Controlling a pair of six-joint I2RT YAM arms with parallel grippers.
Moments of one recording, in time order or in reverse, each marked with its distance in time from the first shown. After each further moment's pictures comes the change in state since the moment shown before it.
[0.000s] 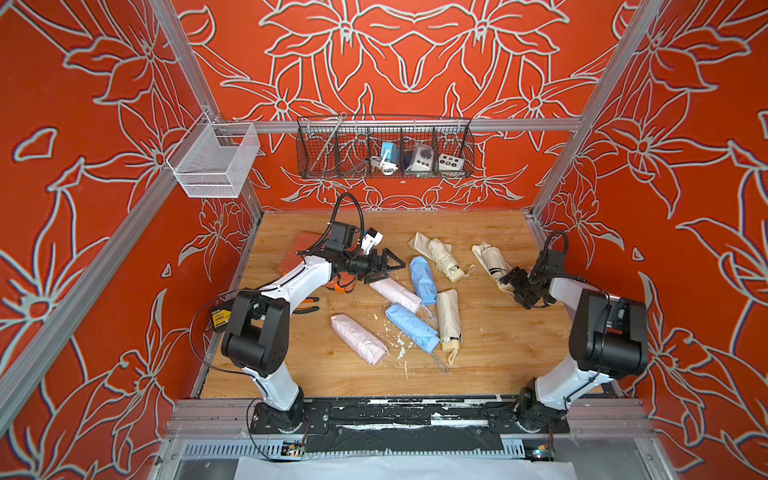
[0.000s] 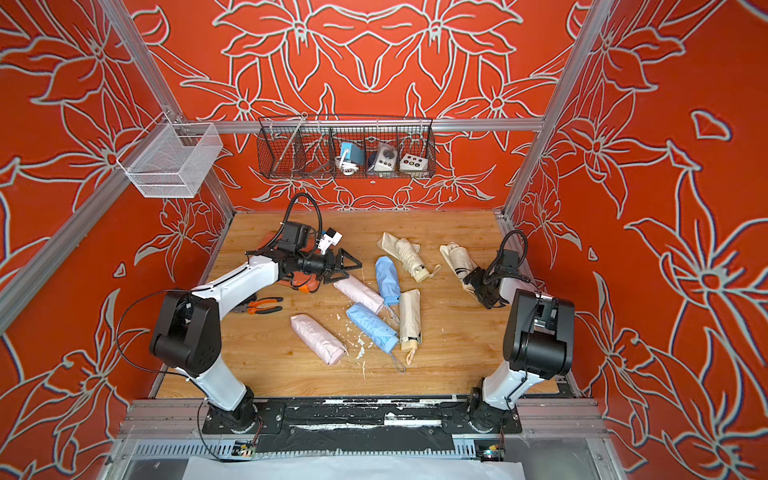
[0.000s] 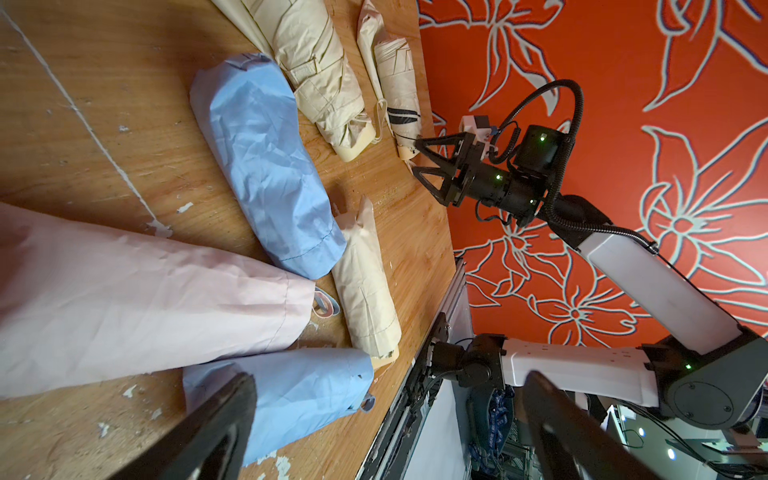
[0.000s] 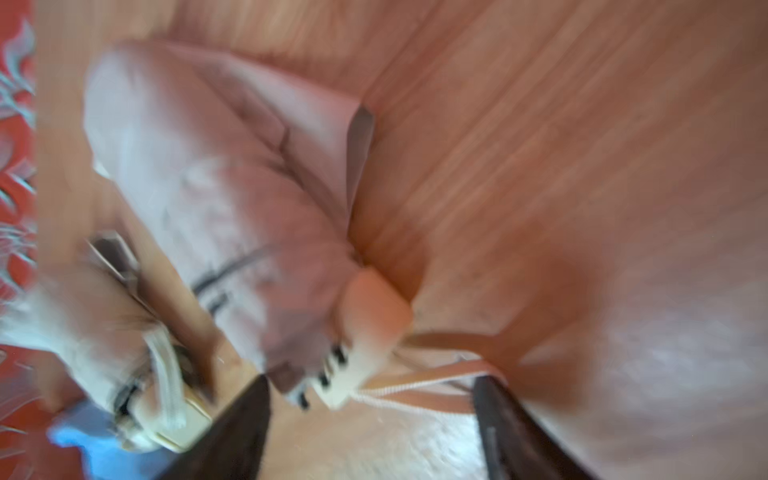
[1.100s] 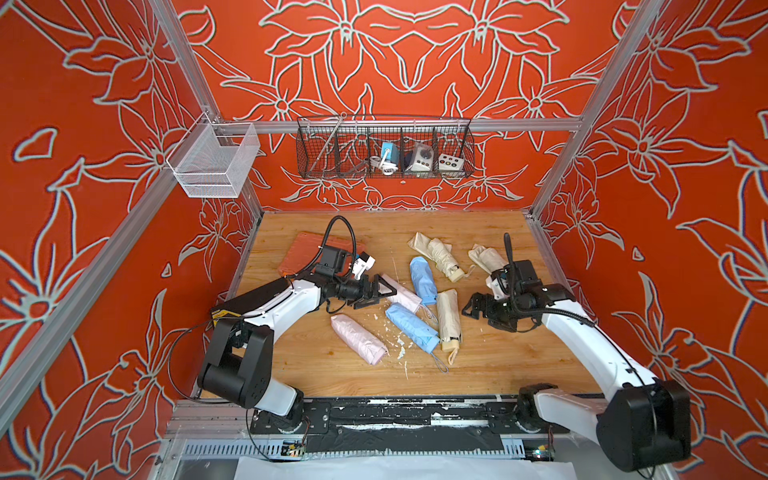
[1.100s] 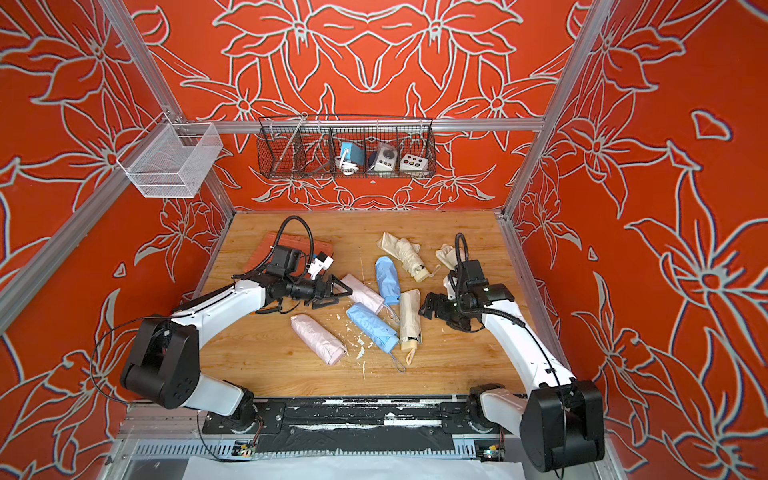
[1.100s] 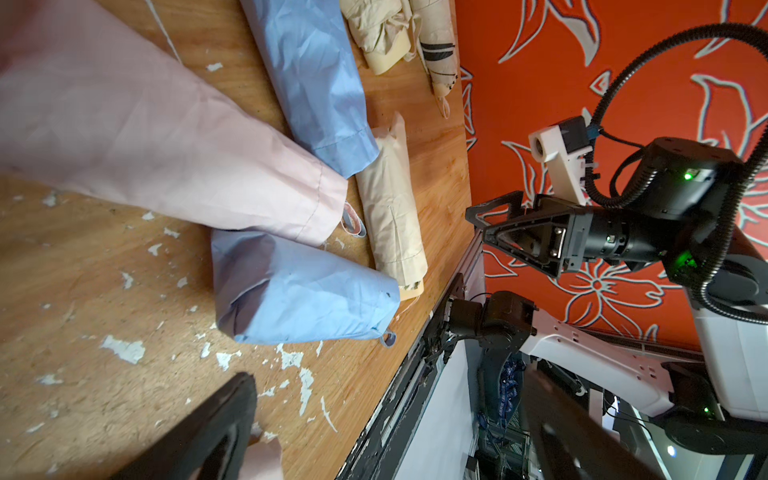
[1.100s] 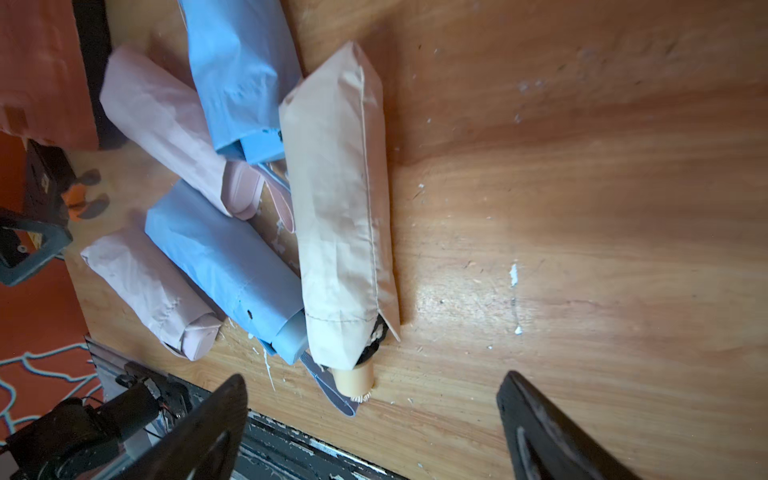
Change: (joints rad) left arm 0.000 -0.201 -0.303 -0.013 -0.012 0.051; right arm 0.481 -0.476 -0.077 -0.520 -0.103 -0.195
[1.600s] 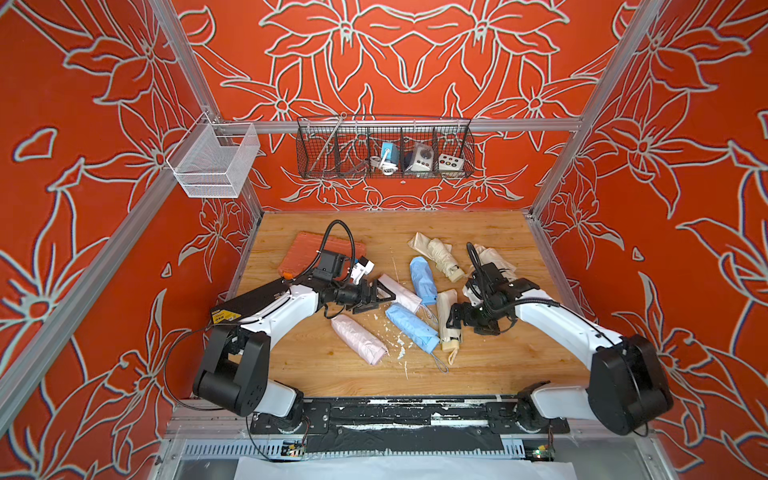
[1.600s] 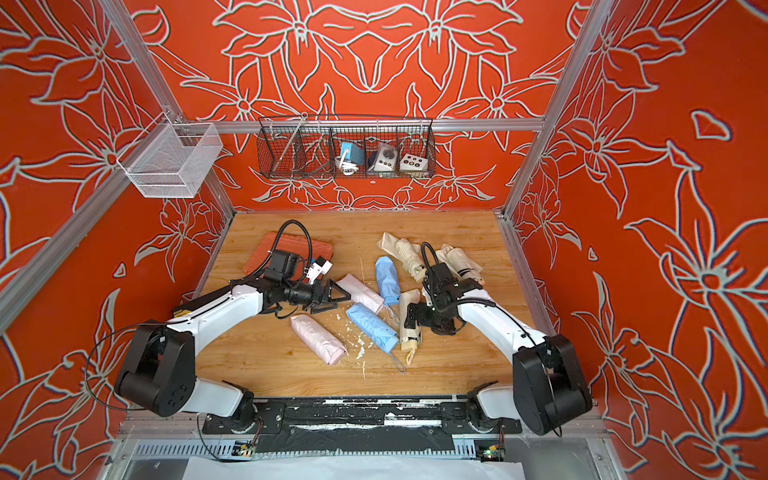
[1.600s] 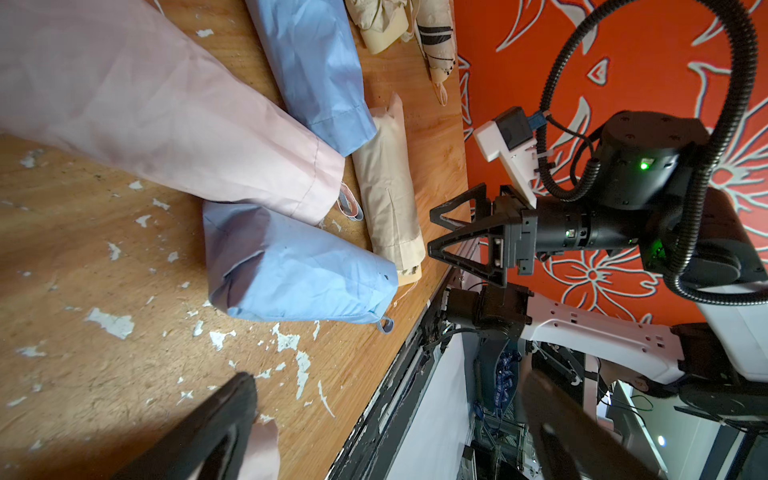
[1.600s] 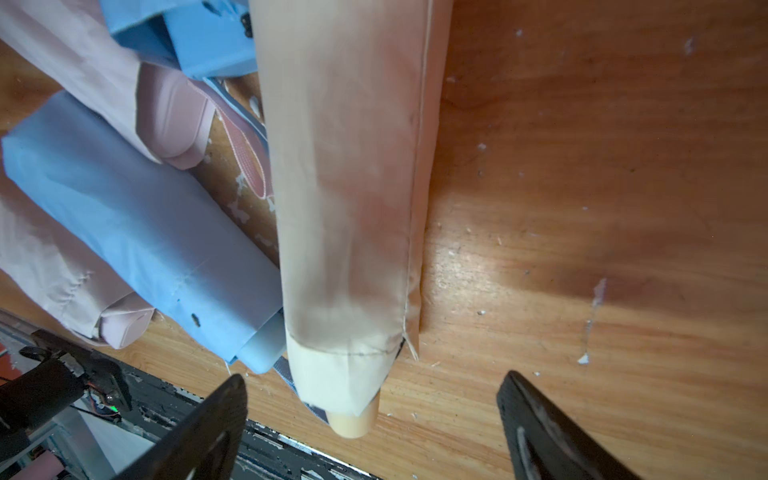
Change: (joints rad) left arm 0.000 -0.036 -0.046 0.009 0.021 0.000; right arm 0.176 0.204 0.033 0.048 0.087 0.014
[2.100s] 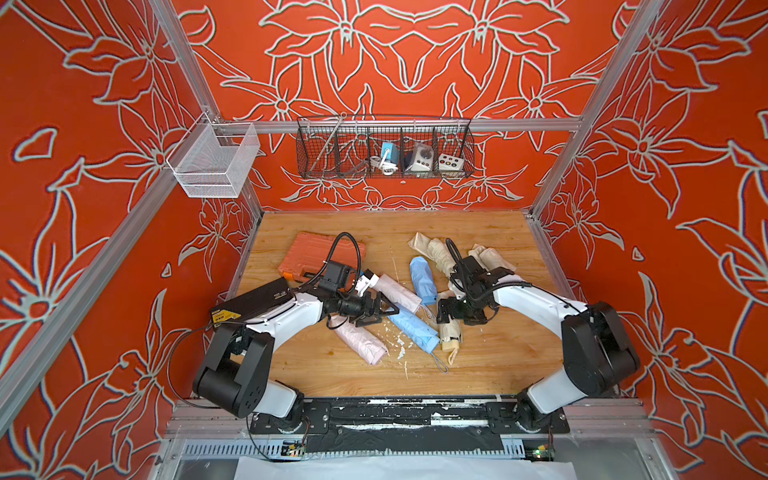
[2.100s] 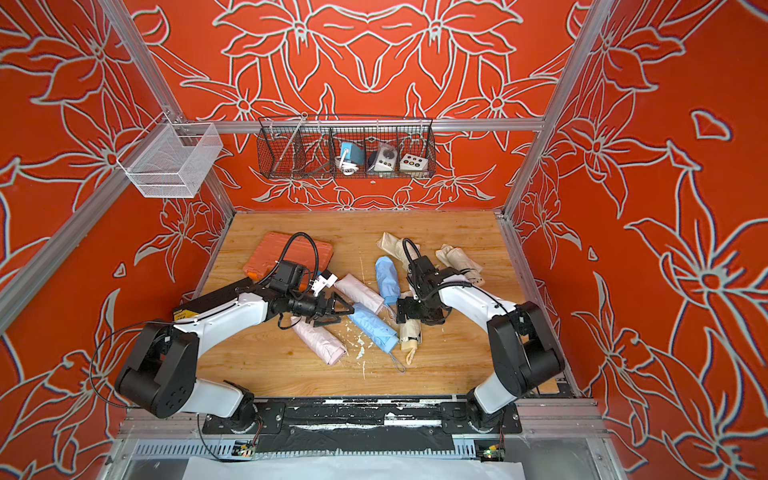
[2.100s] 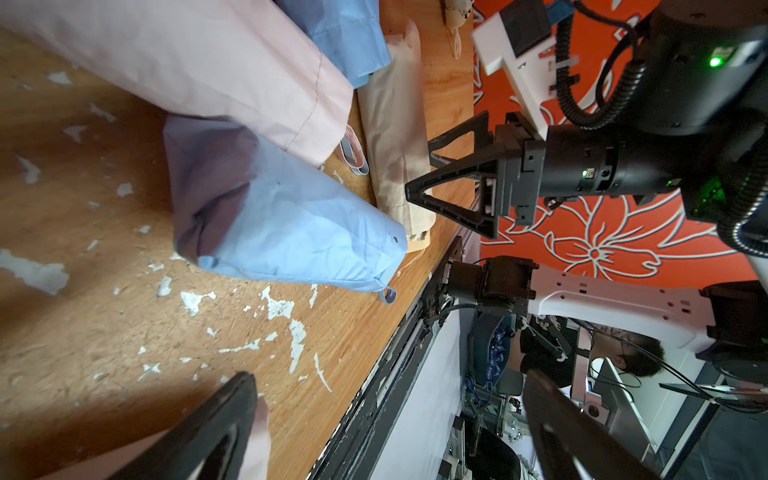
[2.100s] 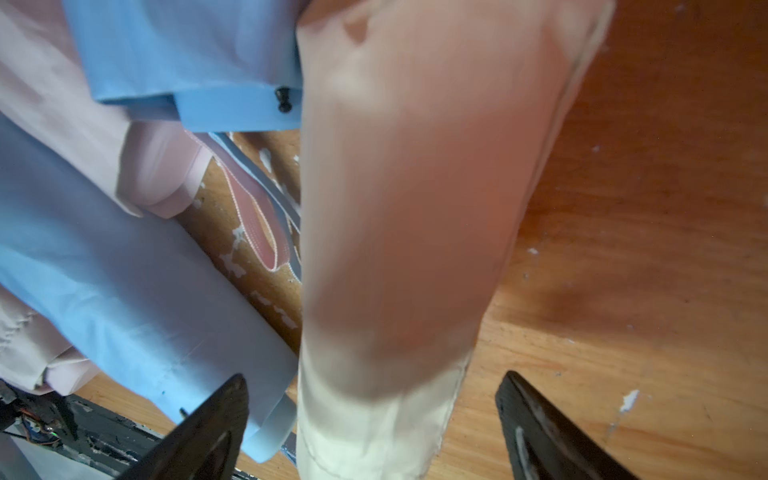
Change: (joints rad) left arm -0.058 -0.001 -0.085 0.045 0.015 -0.037; right arm 0.071 0.211 0.126 0.029 0.064 -0.051
